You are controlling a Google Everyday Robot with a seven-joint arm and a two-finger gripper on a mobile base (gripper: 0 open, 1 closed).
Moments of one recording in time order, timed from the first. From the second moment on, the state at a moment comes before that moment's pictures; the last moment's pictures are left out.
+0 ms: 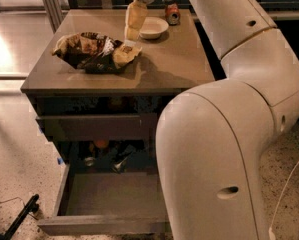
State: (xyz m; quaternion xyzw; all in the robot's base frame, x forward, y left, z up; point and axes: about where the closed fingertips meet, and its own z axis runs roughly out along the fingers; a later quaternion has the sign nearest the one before) arm 0.739 0.032 0.974 -0.69 0.68 0.00 0.26
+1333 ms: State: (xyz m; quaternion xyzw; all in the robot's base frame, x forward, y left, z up) arm 0.771 0.060 0.933 -0.69 0.68 -0.02 0.23
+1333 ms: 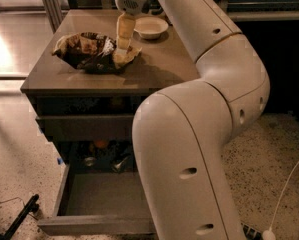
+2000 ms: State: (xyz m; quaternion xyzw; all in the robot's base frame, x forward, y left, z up) arm 0.791 0.101 0.906 -0.70 0.67 0.02 0.25
